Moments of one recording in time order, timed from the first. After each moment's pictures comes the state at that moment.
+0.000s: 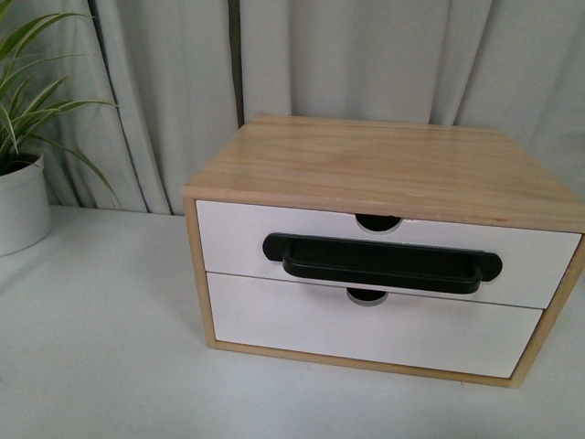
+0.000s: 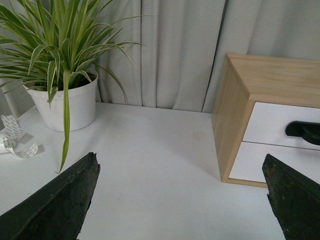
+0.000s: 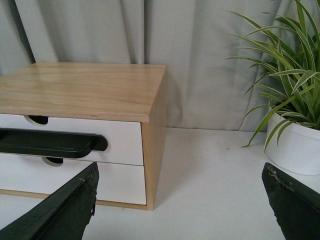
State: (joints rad) left arm 0.00 0.00 0.01 0.00 0.00 0.00; right arm 0.00 0.00 0.01 0.00 0.00 -0.01
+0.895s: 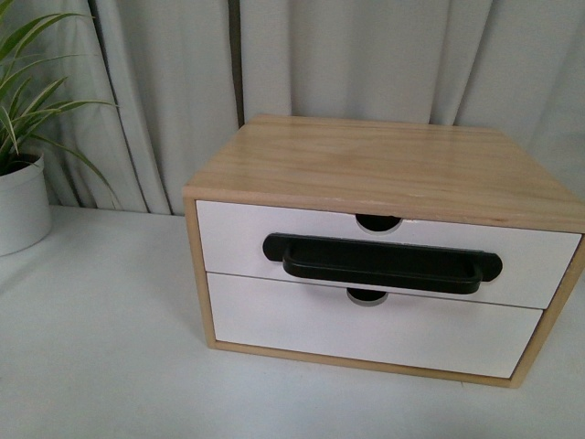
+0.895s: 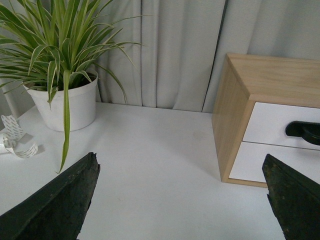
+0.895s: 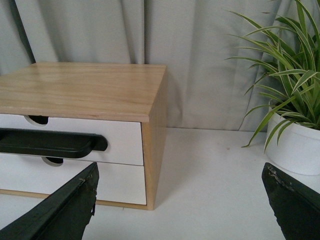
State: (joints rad) left arm 0.00 0.00 0.01 0.00 0.00 0.00; right arm 0.00 0.00 0.01 0.00 0.00 -0.01
